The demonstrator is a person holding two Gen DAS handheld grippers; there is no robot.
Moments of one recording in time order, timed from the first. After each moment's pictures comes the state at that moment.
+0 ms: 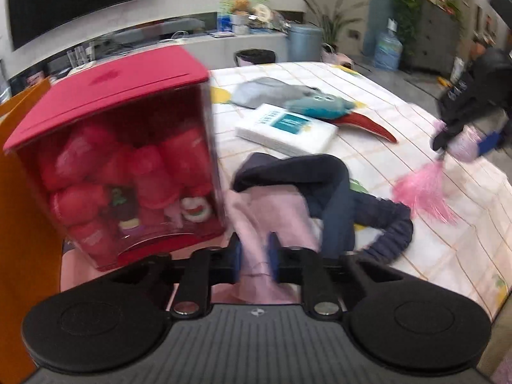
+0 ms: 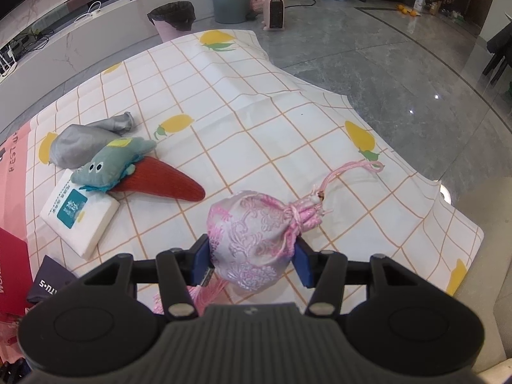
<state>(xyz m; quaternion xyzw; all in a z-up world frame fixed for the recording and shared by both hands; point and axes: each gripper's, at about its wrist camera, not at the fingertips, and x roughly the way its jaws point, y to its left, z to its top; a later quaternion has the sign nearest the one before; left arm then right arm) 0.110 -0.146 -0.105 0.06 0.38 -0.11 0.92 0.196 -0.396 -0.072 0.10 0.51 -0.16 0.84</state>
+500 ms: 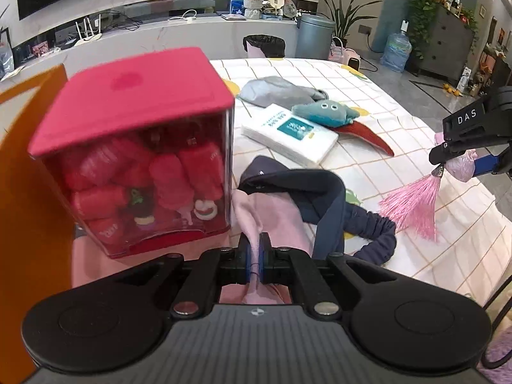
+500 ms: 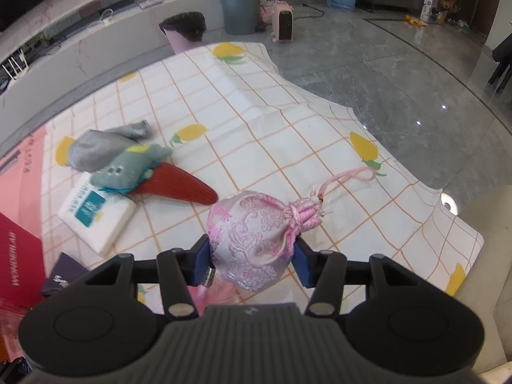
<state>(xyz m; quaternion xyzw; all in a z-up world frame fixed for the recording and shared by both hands) 0.116 -0.134 -0.076 0.00 0.42 -0.09 0.90 0.182 -0.388 -0.053 0.10 0.48 -0.15 0.86</state>
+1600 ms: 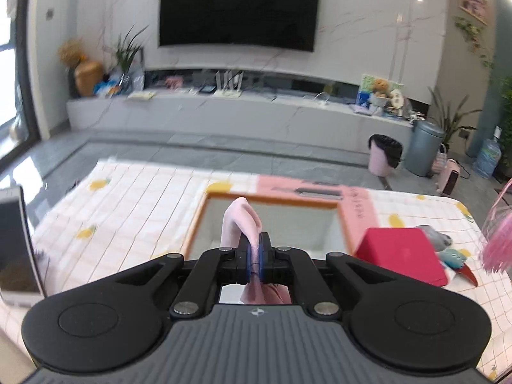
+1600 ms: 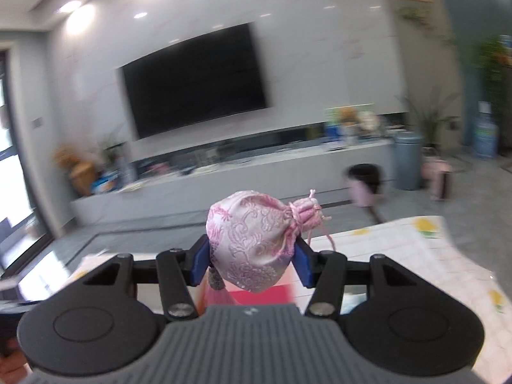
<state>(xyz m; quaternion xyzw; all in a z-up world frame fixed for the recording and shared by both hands) 0.065 0.084 0.072 -0.08 0.31 0.11 0.94 0.072 -0.190 0.129 0.08 0.21 0.16 0.96</state>
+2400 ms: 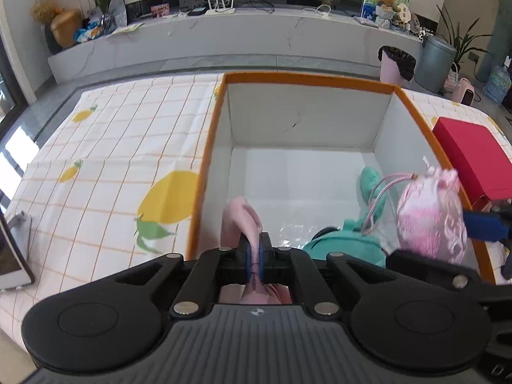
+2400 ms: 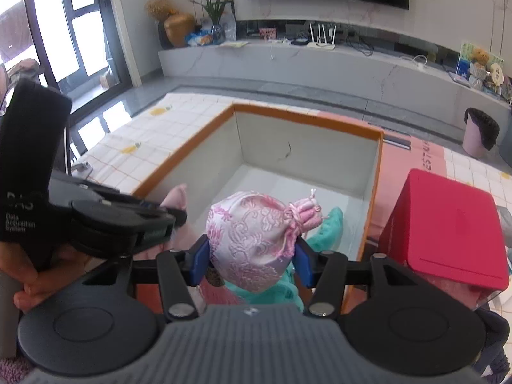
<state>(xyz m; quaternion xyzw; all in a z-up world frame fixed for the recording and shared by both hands) 0.087 0.121 -0.017 -0.04 0.45 0.08 0.89 0.100 -0.005 -0.009 -0.07 0.38 0.33 0.86</state>
